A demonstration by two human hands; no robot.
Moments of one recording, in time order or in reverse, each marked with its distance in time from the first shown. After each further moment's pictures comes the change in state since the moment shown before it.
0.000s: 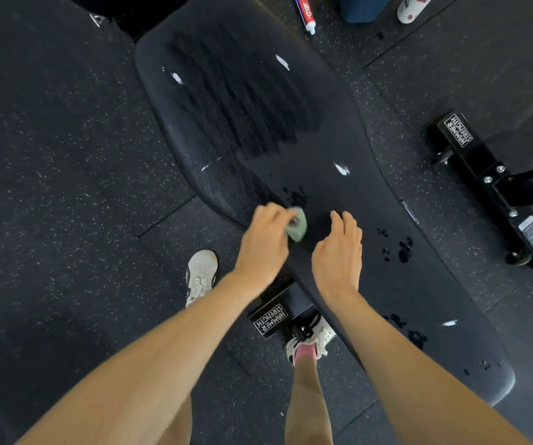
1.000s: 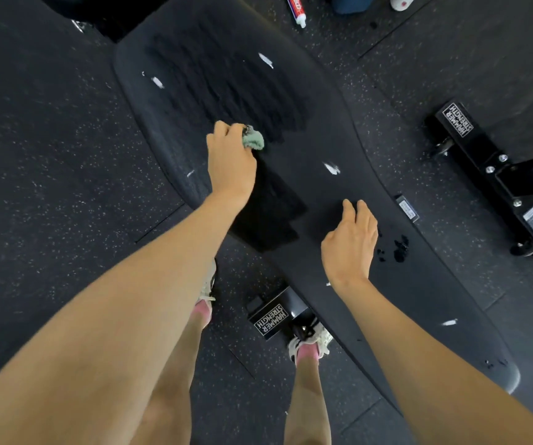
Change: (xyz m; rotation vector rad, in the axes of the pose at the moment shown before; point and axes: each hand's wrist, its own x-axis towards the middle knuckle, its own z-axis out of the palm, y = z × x) left_hand 0.122 -0.017 -0.034 0.103 0.264 -0.349; right_hand 0.029 0.018 -0.010 -0.050 0.063 0.058
